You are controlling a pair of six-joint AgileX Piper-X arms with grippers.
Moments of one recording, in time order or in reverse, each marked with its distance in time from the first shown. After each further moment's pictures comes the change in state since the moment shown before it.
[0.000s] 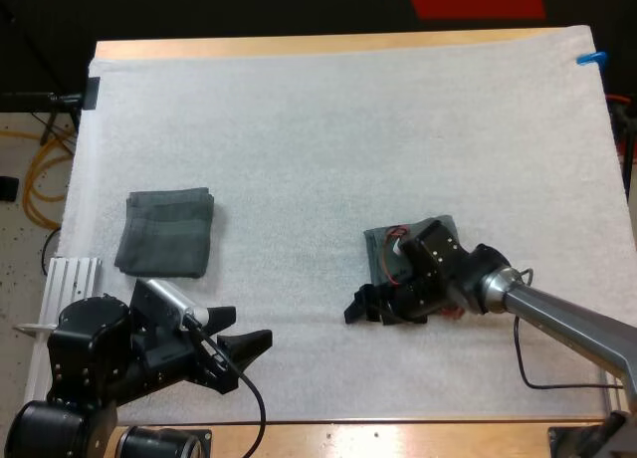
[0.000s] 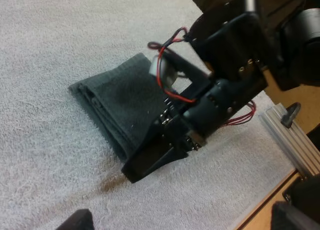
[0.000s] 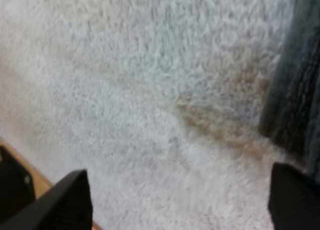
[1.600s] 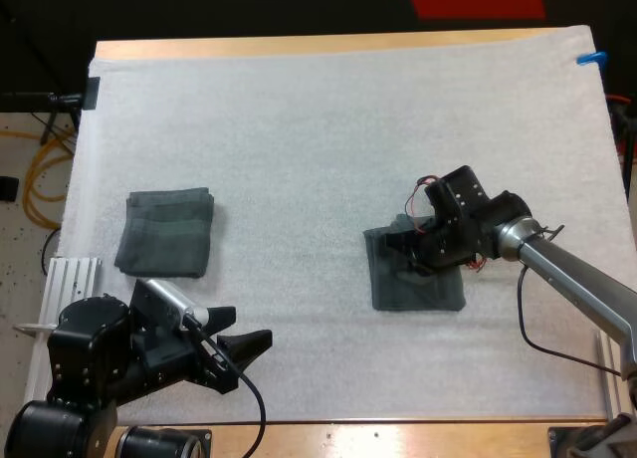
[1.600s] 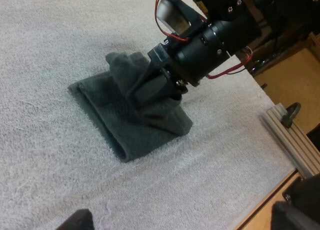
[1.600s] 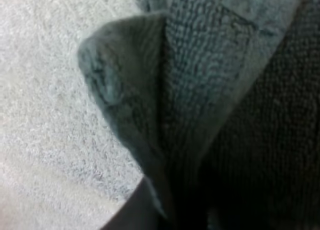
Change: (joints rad) left arm 0.000 0.000 0.000 0.000 0.000 0.000; right arm -0.190 0.053 -0.190 0.222 0.145 -0.103
